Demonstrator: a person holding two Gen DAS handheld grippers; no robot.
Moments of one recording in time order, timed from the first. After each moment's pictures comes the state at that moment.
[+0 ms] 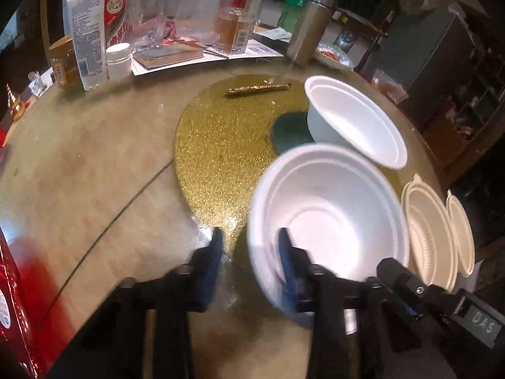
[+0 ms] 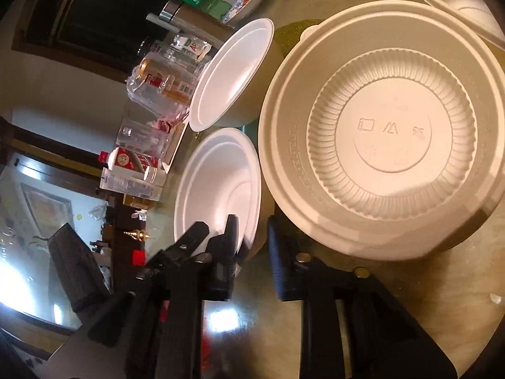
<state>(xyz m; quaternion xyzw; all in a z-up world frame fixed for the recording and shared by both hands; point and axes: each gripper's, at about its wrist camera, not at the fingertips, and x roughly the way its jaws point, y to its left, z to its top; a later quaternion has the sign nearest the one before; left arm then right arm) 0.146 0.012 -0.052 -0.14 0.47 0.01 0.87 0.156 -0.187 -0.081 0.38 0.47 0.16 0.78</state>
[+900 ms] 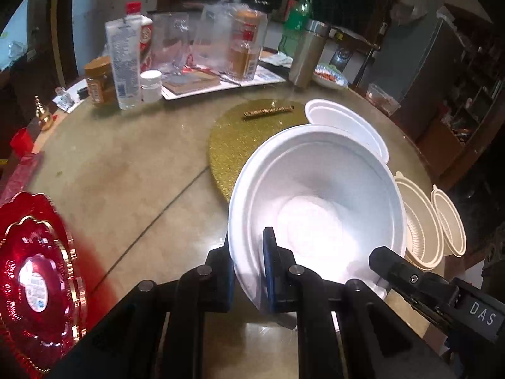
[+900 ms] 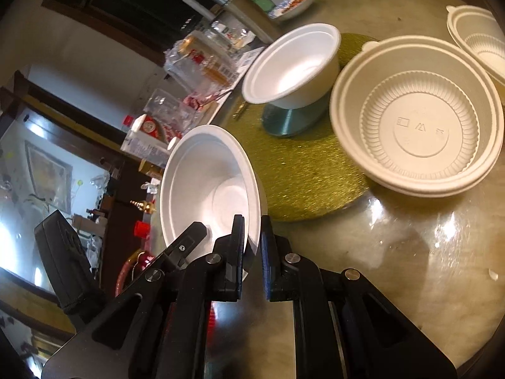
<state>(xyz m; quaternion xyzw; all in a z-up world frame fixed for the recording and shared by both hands) 0.088 0.033 -0.012 -0.13 0.43 0.03 0.89 0.120 -0.150 -0.039 0.32 0.46 0.21 0.80</state>
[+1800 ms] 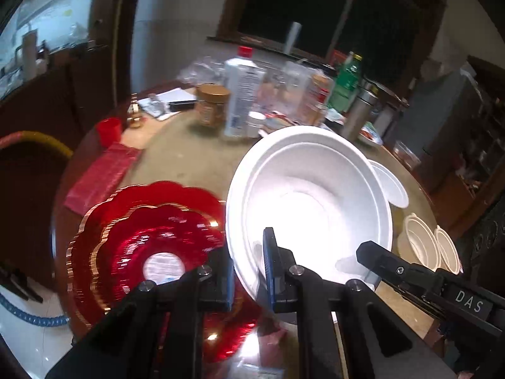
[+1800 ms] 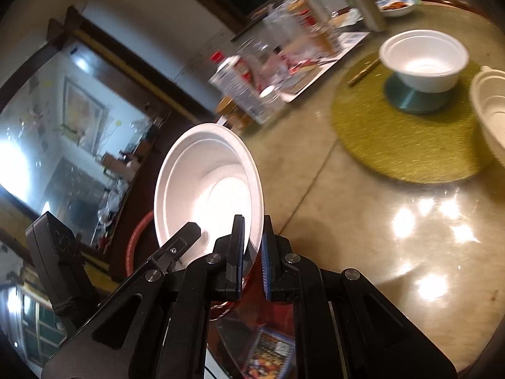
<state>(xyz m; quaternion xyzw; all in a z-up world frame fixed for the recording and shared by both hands) -0.019 0.147 0.026 -0.19 0.35 0.11 0.91 0.064 -0.025 0.005 0.23 0.45 0.33 0.80</state>
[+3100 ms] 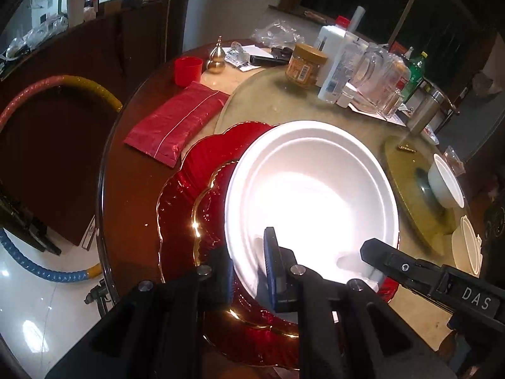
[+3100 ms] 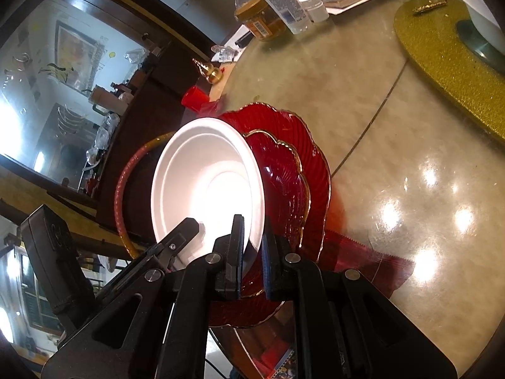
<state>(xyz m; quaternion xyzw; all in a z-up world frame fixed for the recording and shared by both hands) -0.053 0.224 -0.035 -0.23 0.42 0.19 0.86 0.064 0.094 -0.053 0.15 0.55 0.37 0.73</state>
